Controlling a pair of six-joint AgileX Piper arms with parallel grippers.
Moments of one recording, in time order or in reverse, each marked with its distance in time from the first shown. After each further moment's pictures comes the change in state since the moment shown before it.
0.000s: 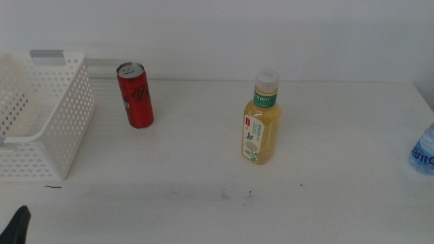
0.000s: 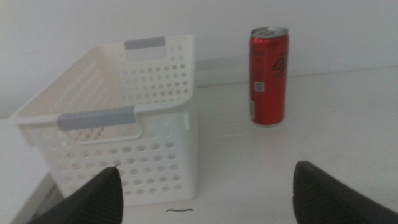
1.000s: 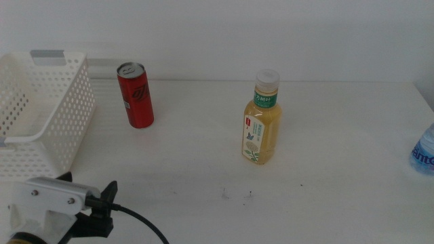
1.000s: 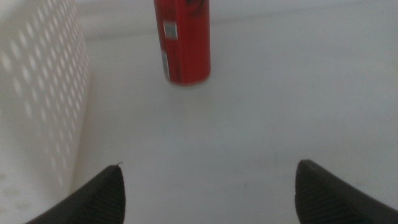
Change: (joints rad) left arm -0.250 1.547 -0.006 -0.010 -1.395 -0.102; right arm 0.000 0.000 0.000 0.000 0.000 0.000
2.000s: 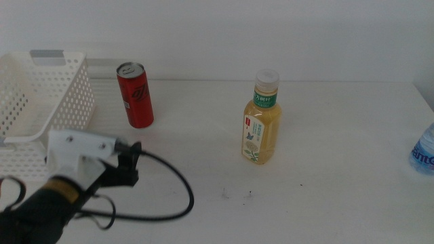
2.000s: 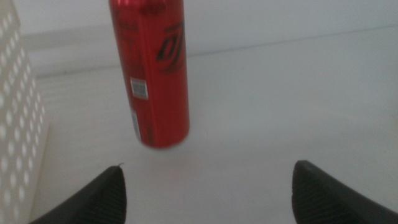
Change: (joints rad) left arm 0.000 0.071 -0.281 0.066 0.214 -0.051; right arm 0.000 0.000 0.000 0.000 0.000 0.000
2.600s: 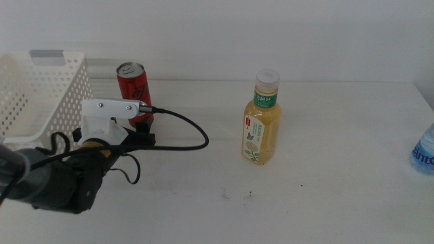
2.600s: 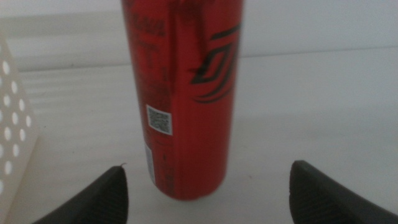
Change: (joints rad) left arm 0.000 0.290 -0.361 -0.125 0.108 0.019; right arm 0.000 0.000 0.000 0.000 0.000 0.000
